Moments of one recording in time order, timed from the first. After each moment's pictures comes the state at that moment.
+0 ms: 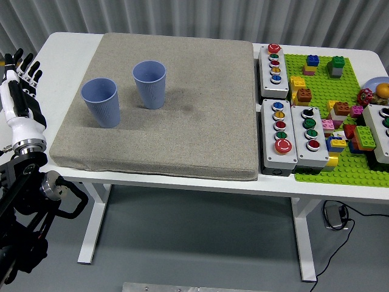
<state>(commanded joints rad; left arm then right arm) -0.20 0.16 -1.38 -1.36 0.73 0.44 -0.46 0.21 -0.07 1.91 0.19 -1.18 -0.39 -0.34</state>
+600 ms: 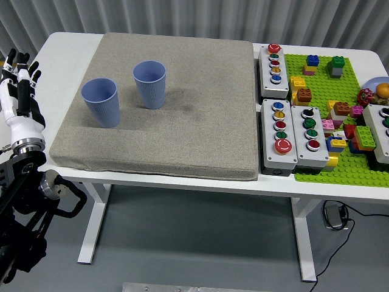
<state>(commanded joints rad) -0.20 0.17 -1.38 -1.37 0.75 0.44 -0.43 0.21 -0.07 1.91 0.19 -1.18 -0.39 -0.34</state>
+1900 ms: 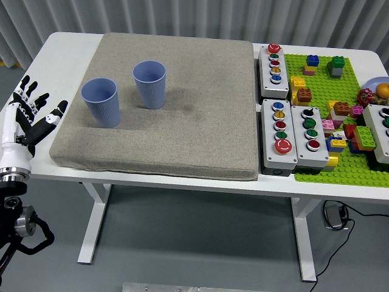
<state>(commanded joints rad) -0.02 0.36 -1.27 -1.43 0.95 0.39 -0.34 0.20 -0.07 1.92 0.19 -1.20 -0.39 -0.35</state>
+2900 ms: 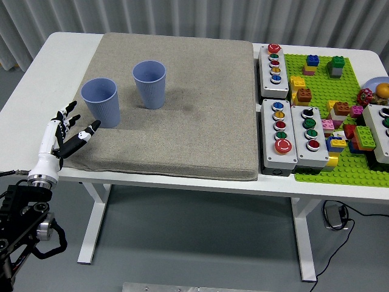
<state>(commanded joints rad) -0.15 0.32 -1.12 -1.20 1.03 0.34 -0.30 0.21 -0.07 1.88 0.19 -1.15 -0.41 -0.33</state>
